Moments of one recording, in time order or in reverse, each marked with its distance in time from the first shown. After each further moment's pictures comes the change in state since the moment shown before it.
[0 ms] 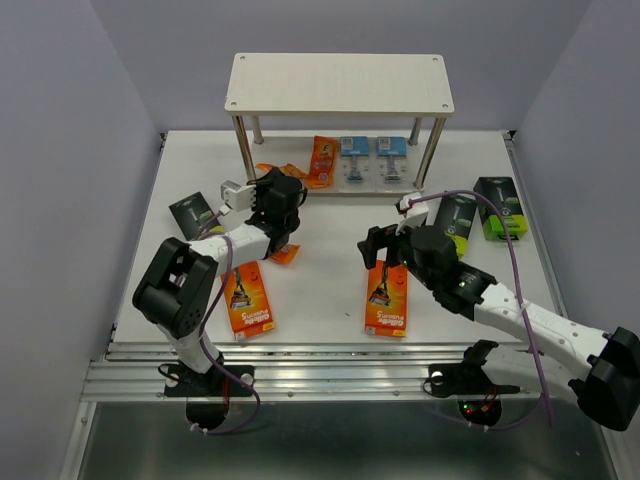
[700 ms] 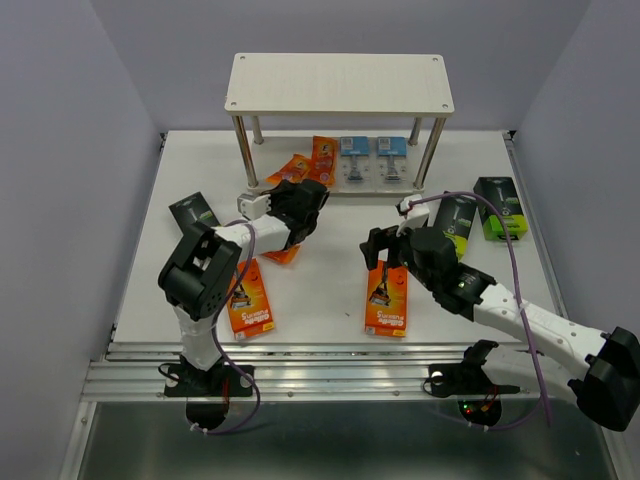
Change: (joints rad) left arm -0.062 0.159 0.142 -0.325 -0.118 -0.340; right arm -0.008 0.002 -0.019 0.000 0.011 -0.002
